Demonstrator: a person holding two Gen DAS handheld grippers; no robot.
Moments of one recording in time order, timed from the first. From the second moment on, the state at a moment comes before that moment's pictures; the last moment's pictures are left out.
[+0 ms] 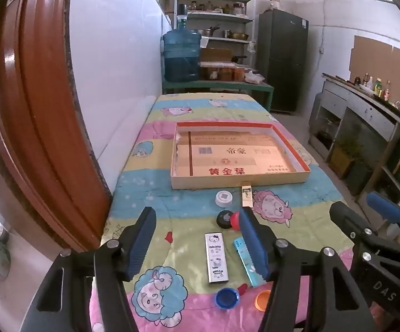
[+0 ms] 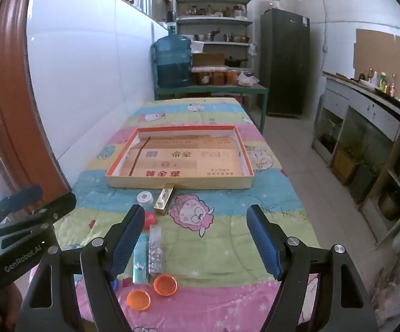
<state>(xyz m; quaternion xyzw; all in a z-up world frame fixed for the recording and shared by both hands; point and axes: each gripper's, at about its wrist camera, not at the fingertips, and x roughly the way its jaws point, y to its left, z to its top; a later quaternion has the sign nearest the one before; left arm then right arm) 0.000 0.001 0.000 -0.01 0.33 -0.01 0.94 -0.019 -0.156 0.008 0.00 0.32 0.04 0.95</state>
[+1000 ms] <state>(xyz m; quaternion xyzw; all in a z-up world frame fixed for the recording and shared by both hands) -0.003 0.001 -0.011 -0.02 0.34 0.00 0.94 -0.017 -0.149 -0.003 -0.01 0.33 0.05 0.94</state>
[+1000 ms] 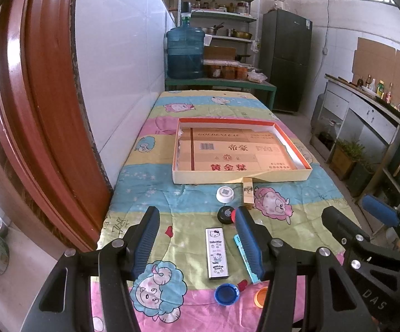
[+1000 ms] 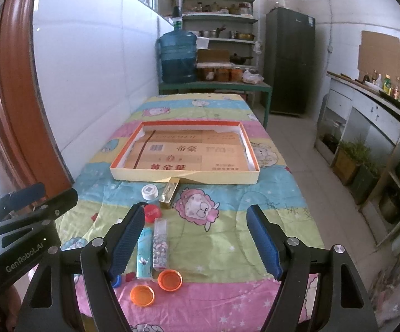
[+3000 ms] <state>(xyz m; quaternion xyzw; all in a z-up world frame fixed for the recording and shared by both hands) 0.010 0.010 -0.030 -0.04 0.37 0.00 0.93 -0.009 -0.146 -0.023 -0.01 0.36 0.06 0.93</state>
